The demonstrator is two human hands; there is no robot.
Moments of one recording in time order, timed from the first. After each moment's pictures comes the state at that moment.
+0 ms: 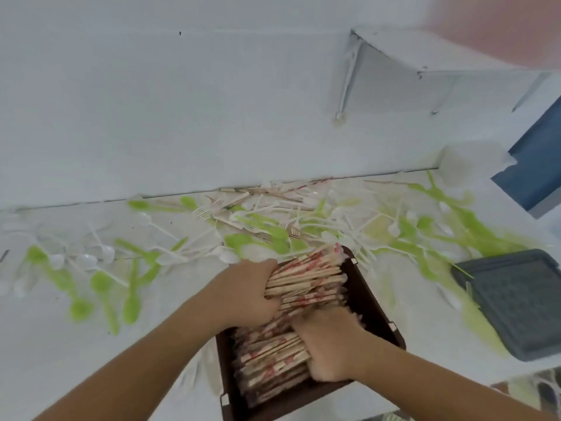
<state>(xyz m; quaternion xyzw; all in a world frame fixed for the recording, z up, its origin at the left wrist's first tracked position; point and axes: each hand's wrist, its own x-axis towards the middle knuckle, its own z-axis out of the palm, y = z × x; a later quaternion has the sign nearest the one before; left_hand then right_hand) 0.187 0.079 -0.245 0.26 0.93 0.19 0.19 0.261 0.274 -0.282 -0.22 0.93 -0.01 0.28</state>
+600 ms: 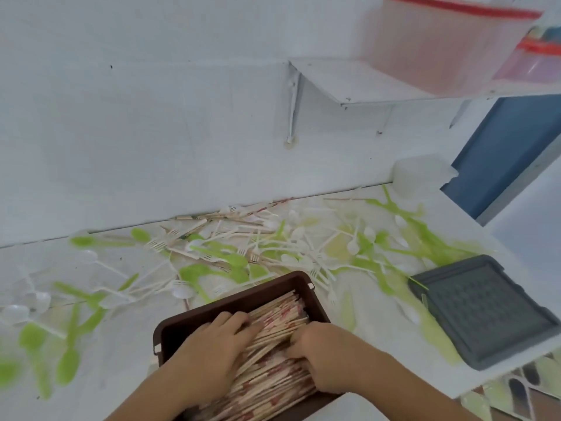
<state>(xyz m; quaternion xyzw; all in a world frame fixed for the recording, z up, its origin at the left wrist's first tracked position) 0.204 0.107 -0.308 0.39 0.90 0.10 0.13 0.254 0.363 -0.287 -0.24 0.93 -0.12 0.23</state>
